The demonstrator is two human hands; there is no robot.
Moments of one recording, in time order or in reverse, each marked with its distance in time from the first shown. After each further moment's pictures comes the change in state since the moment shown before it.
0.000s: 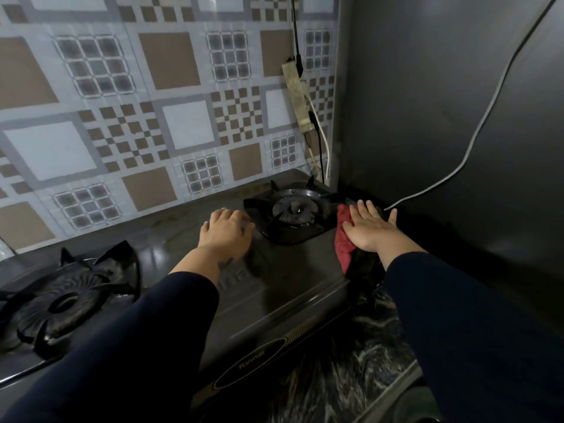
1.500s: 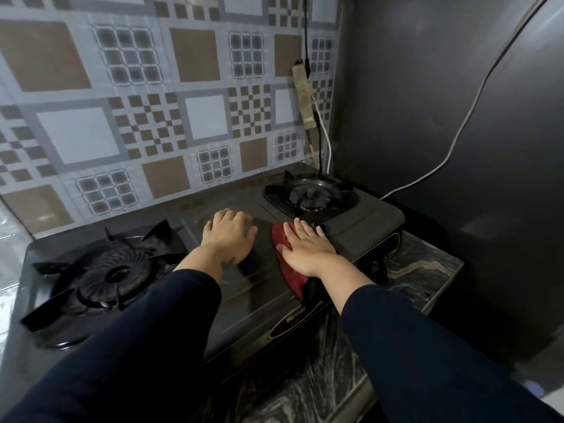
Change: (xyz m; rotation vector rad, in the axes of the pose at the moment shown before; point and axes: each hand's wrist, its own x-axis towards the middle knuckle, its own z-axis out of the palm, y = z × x) left_hand -0.059 -0.068 -0.022 -0.031 -0.046 0.065; right_hand -0.109 -0.170 0.045 0.009 -0.008 -0.219
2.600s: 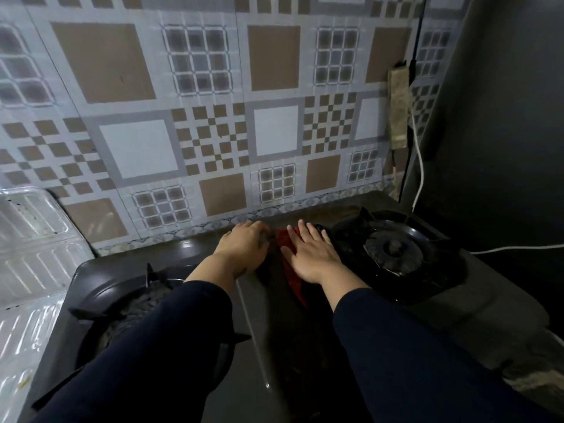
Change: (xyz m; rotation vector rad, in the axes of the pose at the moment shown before) left_hand 0.118 -0.089 -0.031 -0.057 -0.064 -0.120; right_hand 0.182 -0.074 -0.022 -0.042 0.003 -0.219
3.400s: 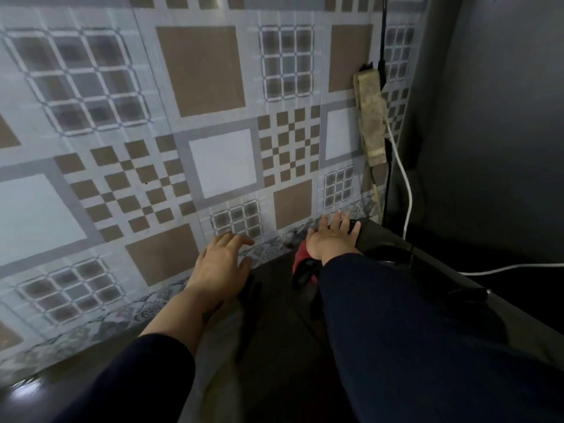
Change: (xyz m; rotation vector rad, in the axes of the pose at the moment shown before) left_hand 0.132 0.010 0.008 -0.015 0.117 0.153; right_hand 0.159 0.115 -0.040 0.047 -0.014 0.626
